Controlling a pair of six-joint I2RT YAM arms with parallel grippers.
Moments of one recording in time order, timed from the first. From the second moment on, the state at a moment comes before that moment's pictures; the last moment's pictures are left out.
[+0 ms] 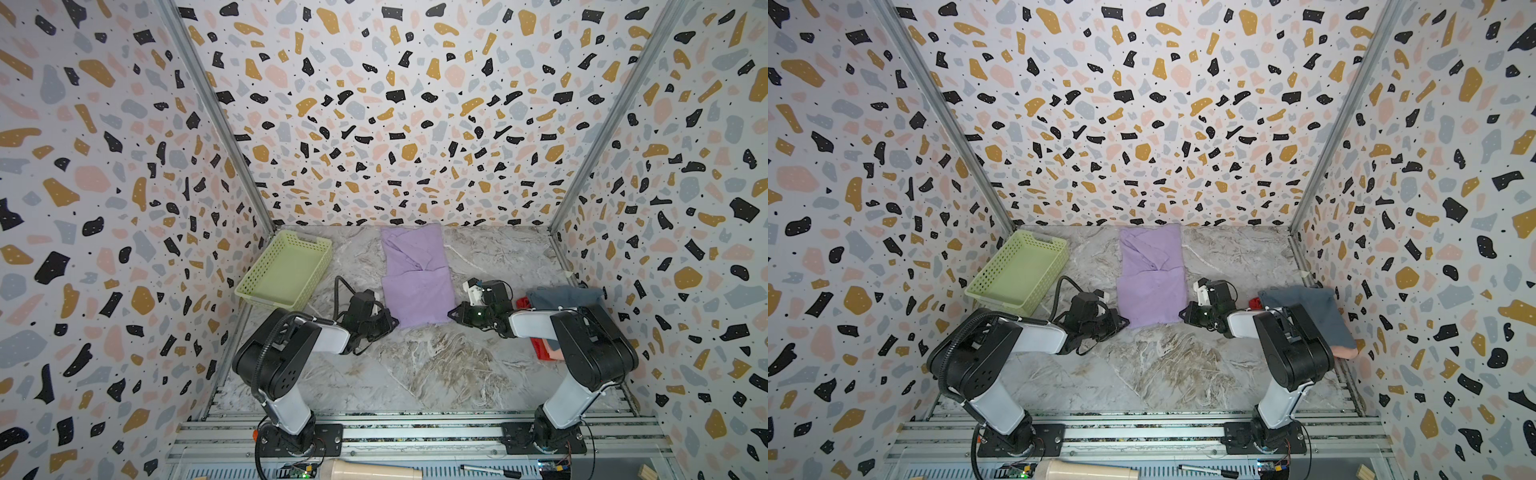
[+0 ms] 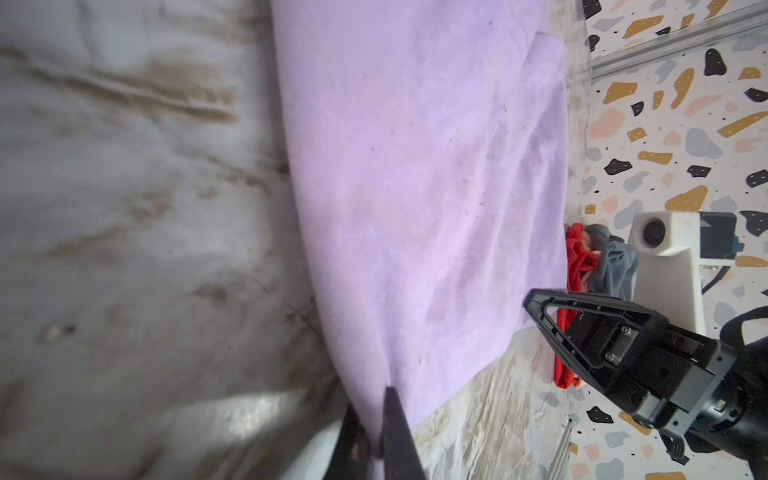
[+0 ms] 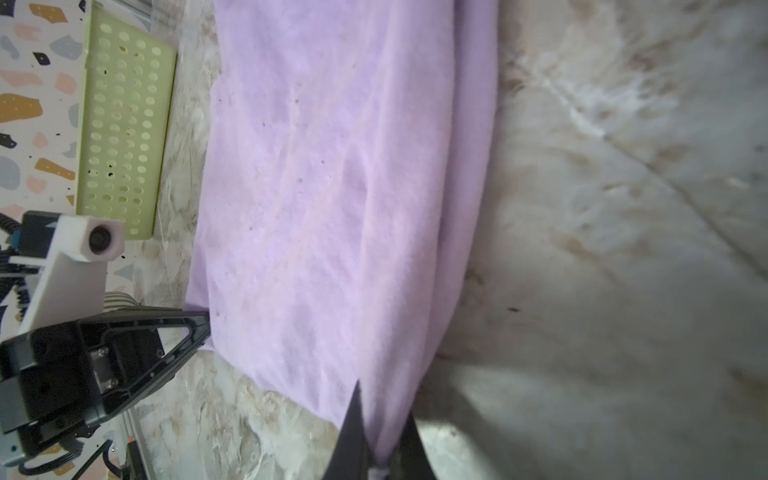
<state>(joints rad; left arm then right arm) -0.49 1.68 0.58 0.40 0.39 -0.91 0.36 1.67 0.69 0.19 -0.51 0.54</state>
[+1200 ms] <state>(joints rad) -0.53 1.36 0.83 -0.08 0.43 -0.72 0.47 1.17 0.76 -0.17 -0.43 0.60</state>
